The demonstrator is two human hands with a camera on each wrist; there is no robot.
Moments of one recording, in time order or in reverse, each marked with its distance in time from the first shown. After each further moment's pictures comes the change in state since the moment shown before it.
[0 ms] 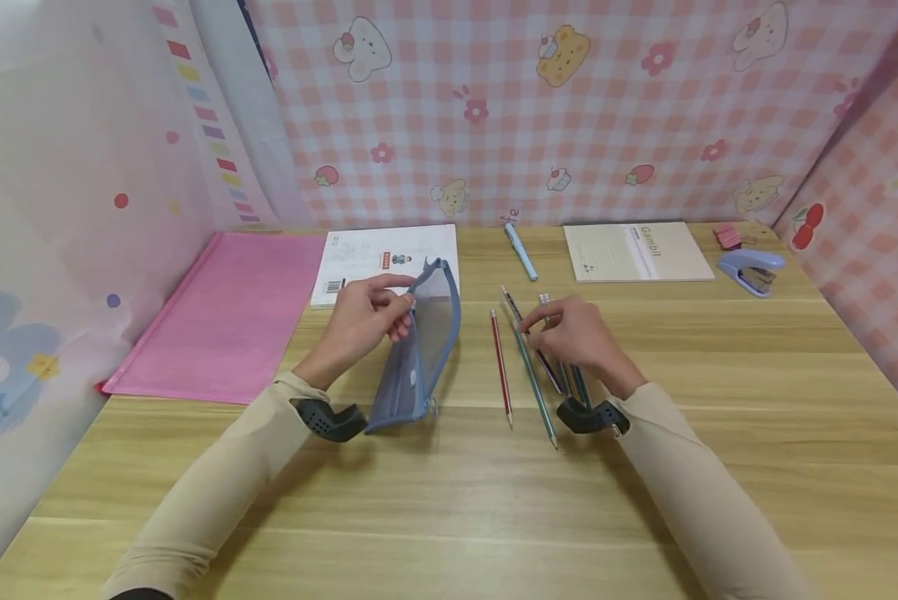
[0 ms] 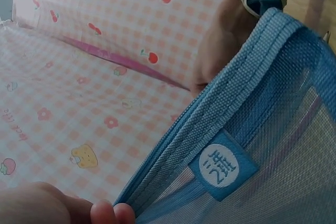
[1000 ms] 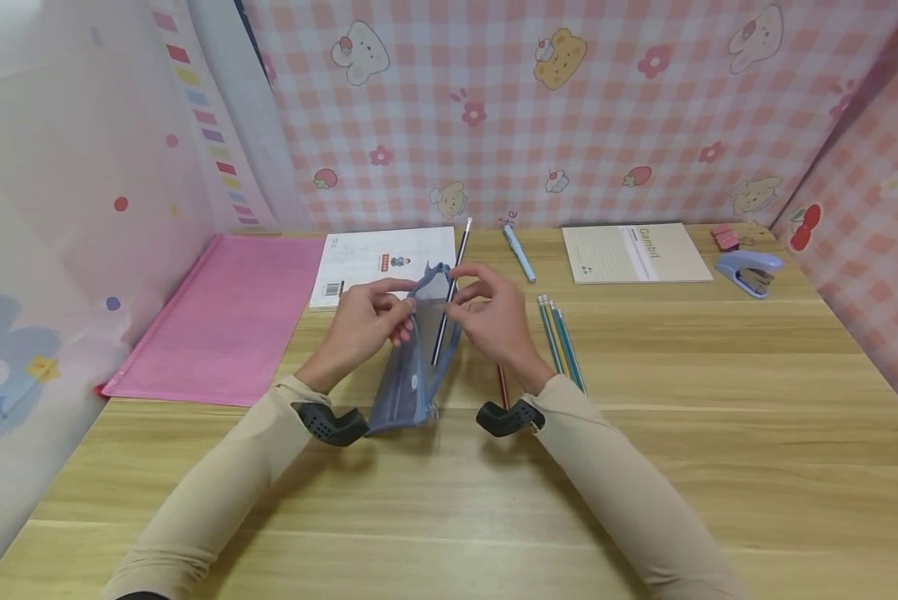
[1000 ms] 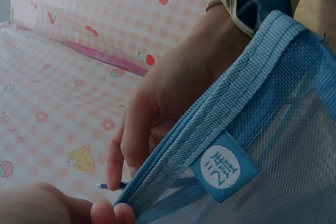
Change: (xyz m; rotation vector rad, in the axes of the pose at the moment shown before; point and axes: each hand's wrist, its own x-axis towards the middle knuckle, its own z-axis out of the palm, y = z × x) left_hand -0.001 0.003 0.004 -0.011 -0.012 -0.038; right_hand 0.029 -0.059 0.065 0.466 0.263 -0.312
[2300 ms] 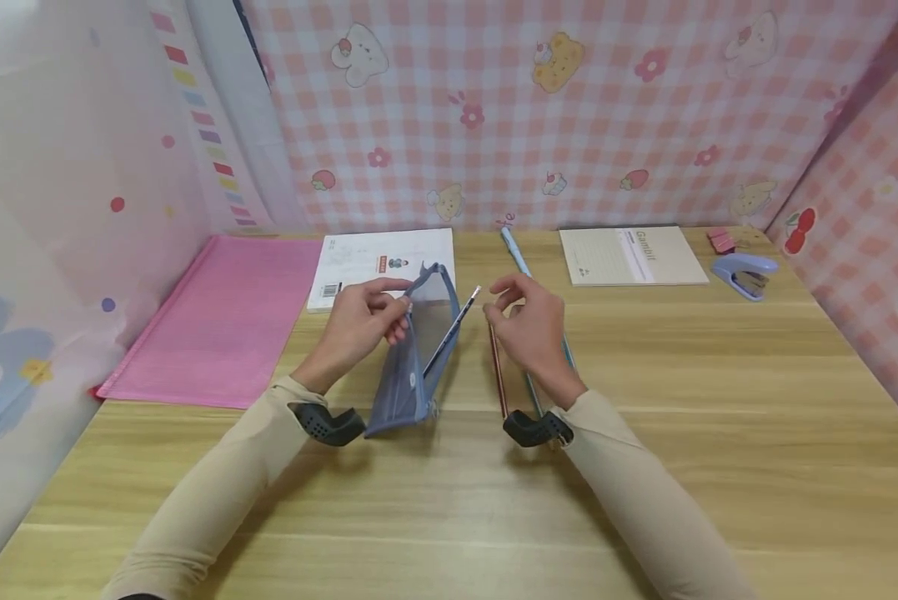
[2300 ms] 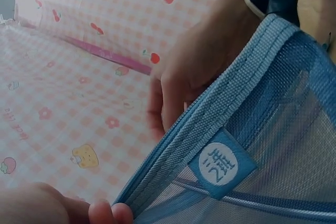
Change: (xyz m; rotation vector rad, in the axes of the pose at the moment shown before) left_hand 0.001 -0.003 -0.003 -0.022 0.034 0.039; right_hand -0.013 0.001 -0.026 -0.364 0.231 -0.057
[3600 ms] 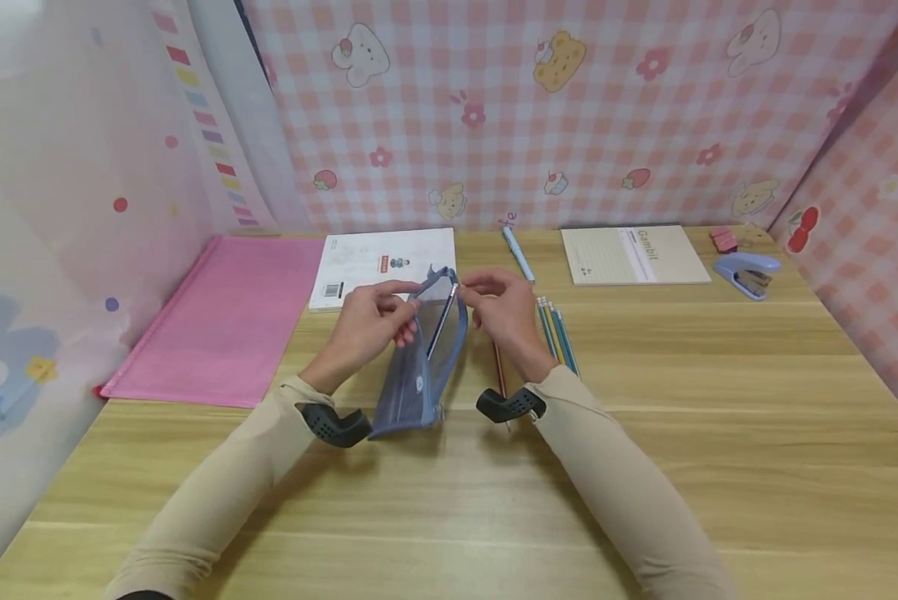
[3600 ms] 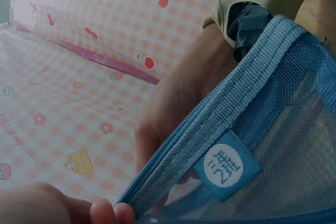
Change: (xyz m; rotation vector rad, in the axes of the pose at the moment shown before) left_hand -0.001 0.005 0.008 0.017 -0.030 -0.022; right_hand 0.022 0.001 0.029 0.390 -0.134 0.297
